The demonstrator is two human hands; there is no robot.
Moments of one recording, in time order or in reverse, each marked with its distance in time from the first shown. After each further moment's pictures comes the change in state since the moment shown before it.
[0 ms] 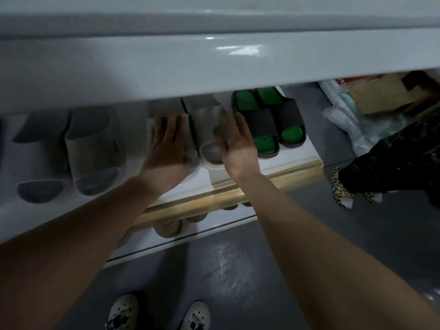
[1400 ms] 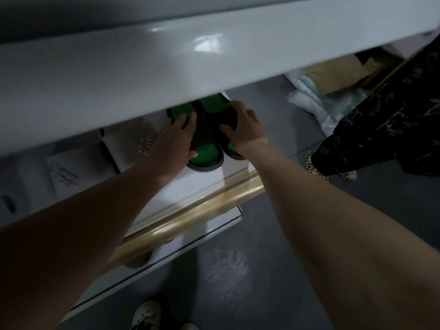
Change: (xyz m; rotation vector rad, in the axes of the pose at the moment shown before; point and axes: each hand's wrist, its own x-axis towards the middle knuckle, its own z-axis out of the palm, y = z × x) left_hand 0.137 0.124 0.056 0.048 -0.205 0.133; right_hand 0.078 0.143 -0.100 -0.124 -0.137 0.366
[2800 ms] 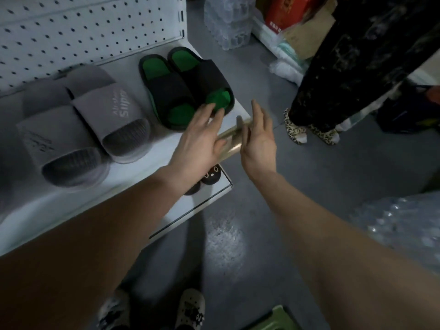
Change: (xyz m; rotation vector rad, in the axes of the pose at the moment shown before) left_hand -0.078 0.100 0.026 -0.247 0.156 0.229; right_hand -0.141 0.064 0.015 0.202 0.376 0.034
